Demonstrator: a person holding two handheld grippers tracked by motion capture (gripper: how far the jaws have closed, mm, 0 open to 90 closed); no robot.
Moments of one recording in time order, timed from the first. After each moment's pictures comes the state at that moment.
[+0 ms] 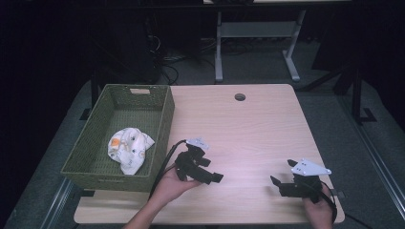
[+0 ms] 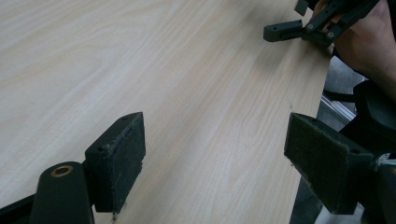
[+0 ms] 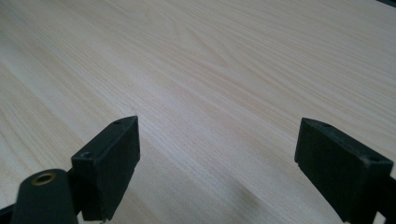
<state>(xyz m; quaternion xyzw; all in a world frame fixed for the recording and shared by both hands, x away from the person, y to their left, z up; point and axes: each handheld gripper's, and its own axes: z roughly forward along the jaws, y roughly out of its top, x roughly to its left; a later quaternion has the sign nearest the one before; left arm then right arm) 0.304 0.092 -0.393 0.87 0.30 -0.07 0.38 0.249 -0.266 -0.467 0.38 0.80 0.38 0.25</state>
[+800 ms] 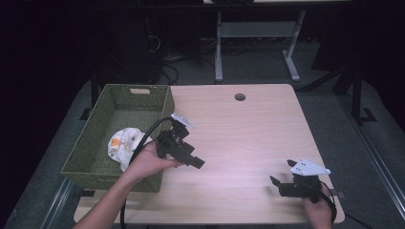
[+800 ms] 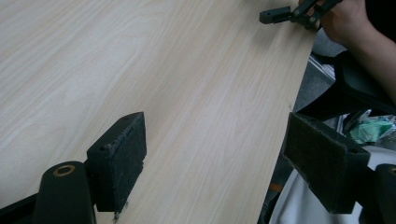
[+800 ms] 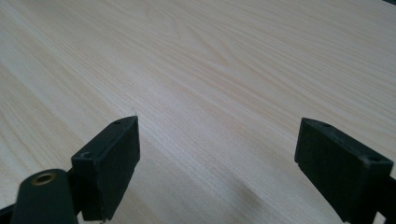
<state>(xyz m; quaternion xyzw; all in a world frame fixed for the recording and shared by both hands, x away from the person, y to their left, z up) 0.340 0.134 -0.336 0.90 0.27 -0.11 0.32 0.250 -0.265 -0.468 0.38 0.80 0.38 0.24</state>
